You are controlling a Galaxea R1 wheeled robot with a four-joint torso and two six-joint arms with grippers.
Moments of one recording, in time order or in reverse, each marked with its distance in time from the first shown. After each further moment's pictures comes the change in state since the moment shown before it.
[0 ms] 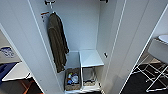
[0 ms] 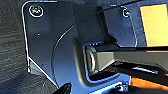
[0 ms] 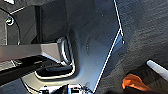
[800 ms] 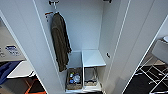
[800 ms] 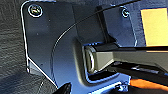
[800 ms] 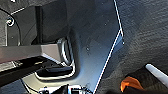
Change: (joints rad) left arm 0.001 0.002 0.000 0.000 0.000 0.000; right arm 0.002 0.000 0.000 0.000 0.001 -0.001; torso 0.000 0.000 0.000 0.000
